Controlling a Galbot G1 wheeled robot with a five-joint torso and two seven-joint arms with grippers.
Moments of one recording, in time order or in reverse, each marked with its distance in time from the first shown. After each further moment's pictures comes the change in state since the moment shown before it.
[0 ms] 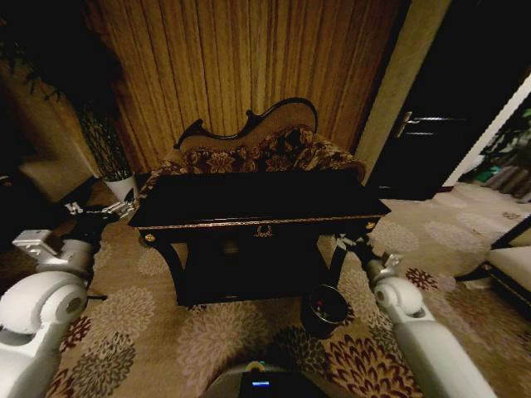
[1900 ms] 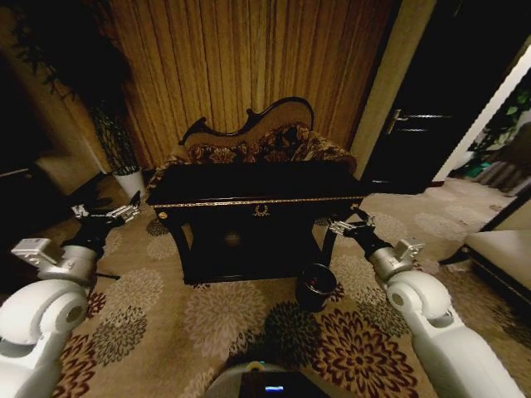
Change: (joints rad) left arm -0.003 -0.028 0.011 -0.028 0.012 0.014 0.014; right arm -0.056 -0.032 0.062 0.179 0.051 -0.072 -0.014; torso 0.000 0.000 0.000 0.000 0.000
